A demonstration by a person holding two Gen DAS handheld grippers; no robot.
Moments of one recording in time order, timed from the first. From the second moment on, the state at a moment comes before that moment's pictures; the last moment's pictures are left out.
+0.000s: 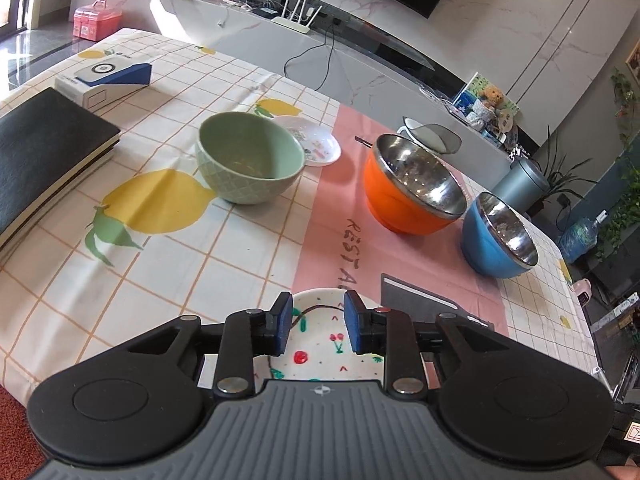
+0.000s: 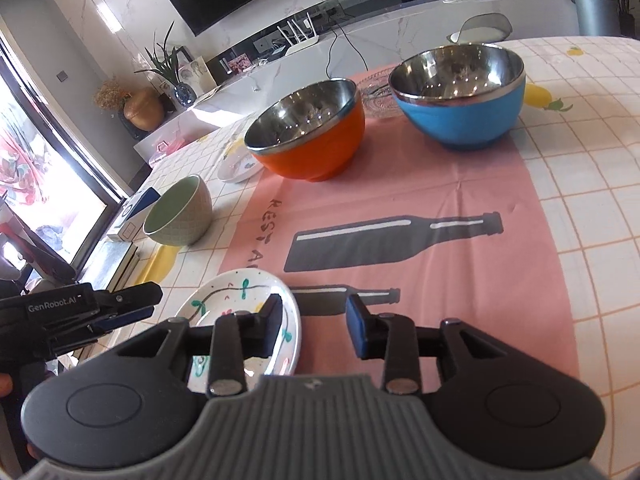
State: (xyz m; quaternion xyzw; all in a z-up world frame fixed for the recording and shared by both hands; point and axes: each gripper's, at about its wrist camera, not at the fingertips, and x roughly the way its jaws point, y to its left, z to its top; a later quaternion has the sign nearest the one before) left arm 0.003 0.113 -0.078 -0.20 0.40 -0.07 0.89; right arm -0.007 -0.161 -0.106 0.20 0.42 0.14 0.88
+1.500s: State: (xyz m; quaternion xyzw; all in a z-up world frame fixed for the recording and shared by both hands) left arm 0.363 -0.001 -0.088 -0.09 0.56 -0.23 0.79; right arm 0.324 -0.317 -0.118 0.26 0.53 0.14 0.79
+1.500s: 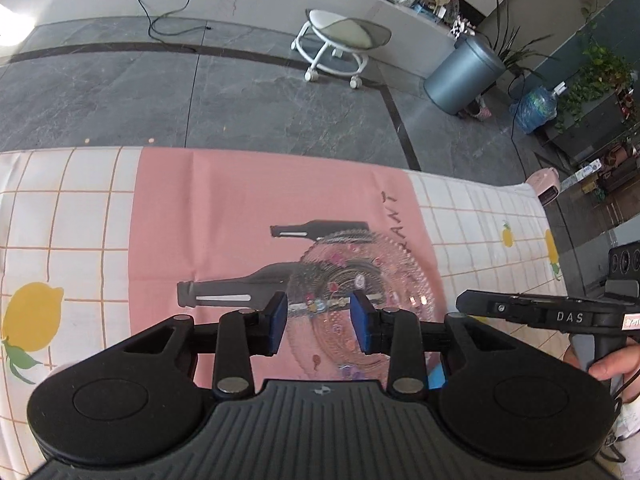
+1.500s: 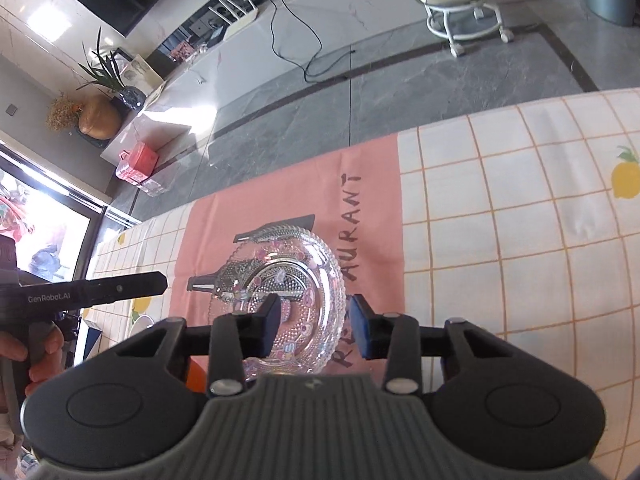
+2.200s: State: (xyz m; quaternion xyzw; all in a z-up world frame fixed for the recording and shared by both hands) left arm 0.388 0.004 -0.132 -0.10 0.62 -0.26 0.73; right arm 0.341 -0.326 -0.163 0.31 0.59 0.16 0.73
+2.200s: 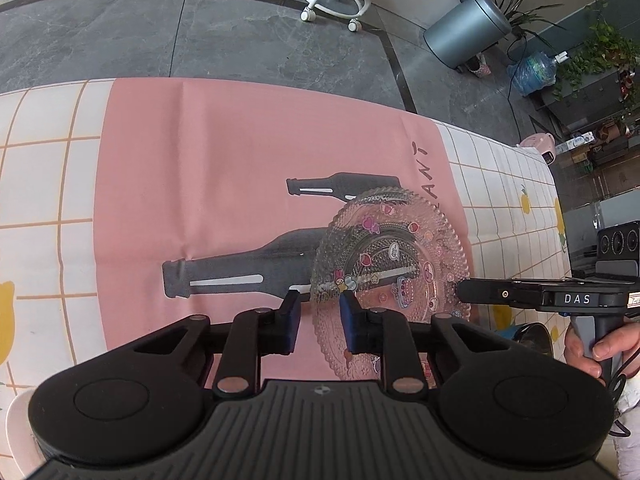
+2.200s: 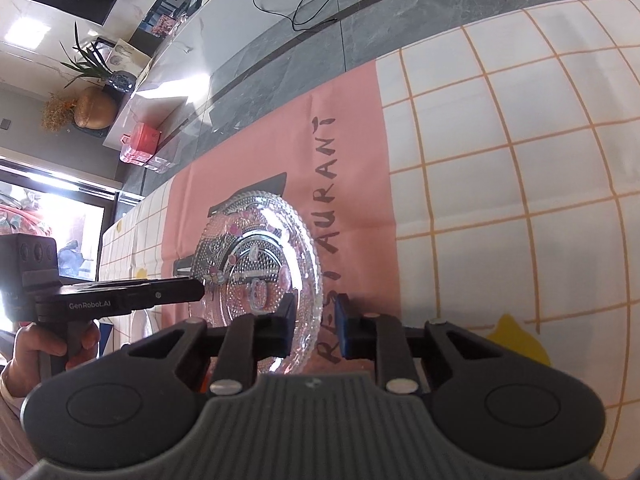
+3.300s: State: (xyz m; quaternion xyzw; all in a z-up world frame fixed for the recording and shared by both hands) left arm 0.372 0.016 -0.049 -0.12 0.55 -0.25 0.79; right arm 0.341 -0.324 -0.106 0.36 0.53 0.16 0.75
